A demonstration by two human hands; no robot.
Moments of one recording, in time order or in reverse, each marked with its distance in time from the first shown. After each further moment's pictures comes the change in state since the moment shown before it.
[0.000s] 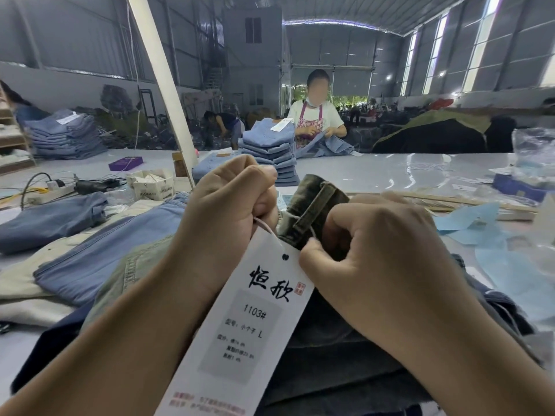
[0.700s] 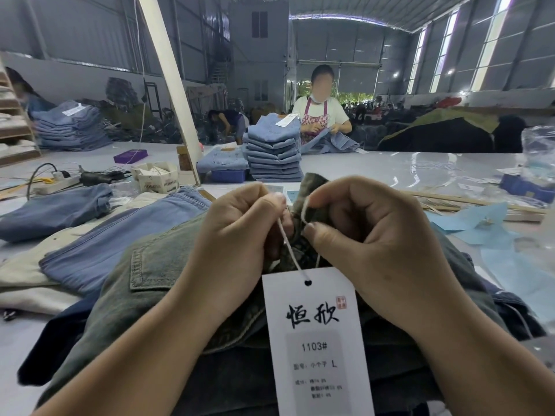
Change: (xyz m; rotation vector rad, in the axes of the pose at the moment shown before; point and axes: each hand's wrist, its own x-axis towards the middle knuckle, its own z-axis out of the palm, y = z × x) left_hand -0.019 -0.028 -0.015 0.315 0.061 0.049; right_hand 0.008 0.010 0.014 0.746 -0.018 -0.026
